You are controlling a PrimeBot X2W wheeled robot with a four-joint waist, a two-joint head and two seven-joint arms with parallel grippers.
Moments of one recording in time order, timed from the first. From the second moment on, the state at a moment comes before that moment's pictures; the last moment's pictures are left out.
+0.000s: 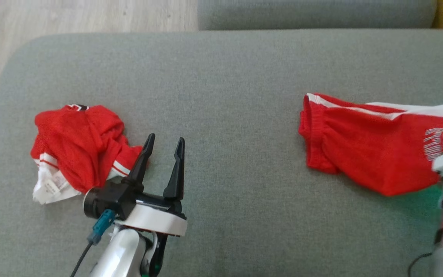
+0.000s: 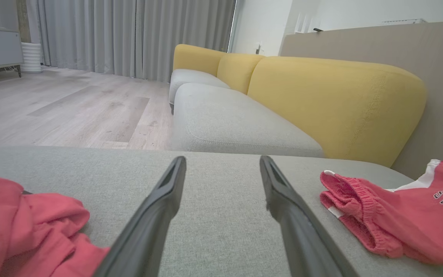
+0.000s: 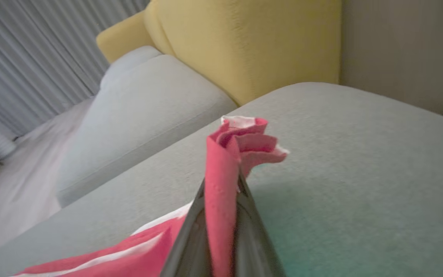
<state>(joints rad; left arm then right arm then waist) -0.22 0.07 -0.38 0.27 -0.33 -0.03 -0.24 -0.46 -0.05 -0.62 0.57 0.11 0.13 0.03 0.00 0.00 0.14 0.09</state>
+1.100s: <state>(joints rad) -0.18 0.12 -0.39 0.28 -0.36 -0.01 -0.21 -0.40 -0.07 0.28 0.70 0.55 0.13 -0.07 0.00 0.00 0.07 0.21</state>
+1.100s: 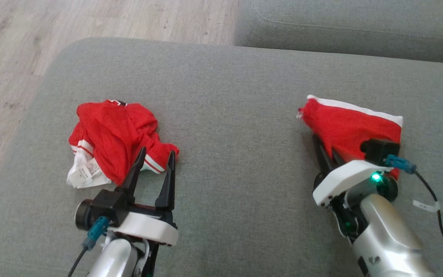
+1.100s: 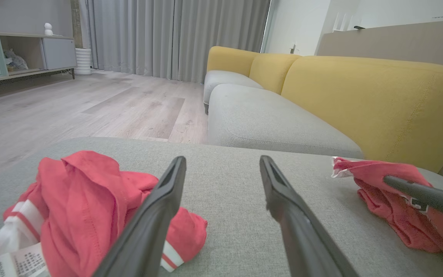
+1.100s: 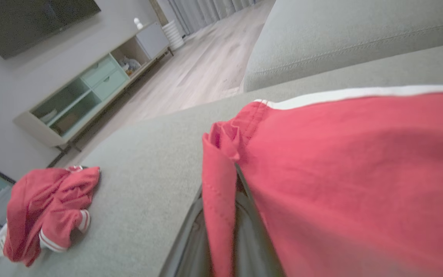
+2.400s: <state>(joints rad) -0.09 0.08 -0.35 0.28 -0.35 0.06 -0.25 0.01 -0.05 -0.06 0.19 0.09 0.13 -0.25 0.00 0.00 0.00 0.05</state>
